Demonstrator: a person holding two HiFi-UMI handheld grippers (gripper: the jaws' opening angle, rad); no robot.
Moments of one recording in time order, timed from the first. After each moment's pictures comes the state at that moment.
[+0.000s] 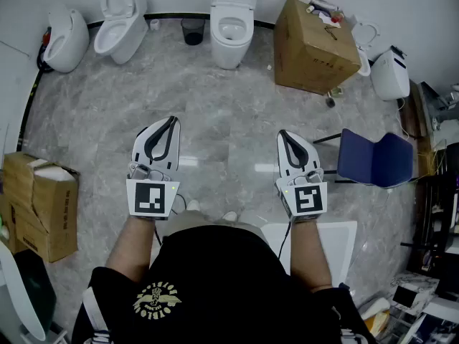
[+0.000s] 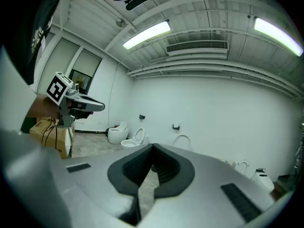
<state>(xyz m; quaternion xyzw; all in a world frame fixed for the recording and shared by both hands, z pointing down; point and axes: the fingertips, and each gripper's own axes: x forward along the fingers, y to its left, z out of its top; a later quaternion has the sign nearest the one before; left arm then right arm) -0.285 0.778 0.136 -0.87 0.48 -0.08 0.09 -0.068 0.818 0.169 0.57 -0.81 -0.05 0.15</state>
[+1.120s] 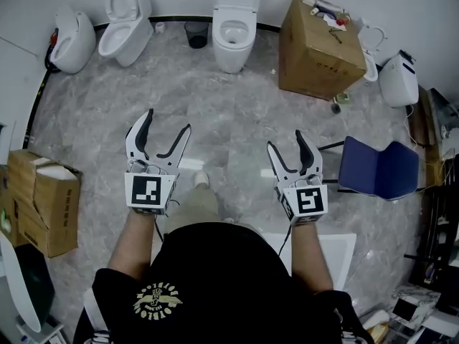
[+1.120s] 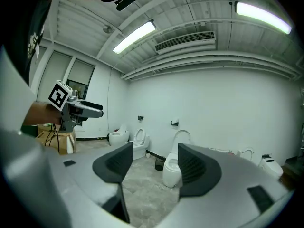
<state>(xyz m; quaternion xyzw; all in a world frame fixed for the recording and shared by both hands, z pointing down) -0.224 0.755 0.160 -0.86 0.49 -0.10 0.08 0.009 0.807 0.204 0.57 -0.82 -0.01 0.12</state>
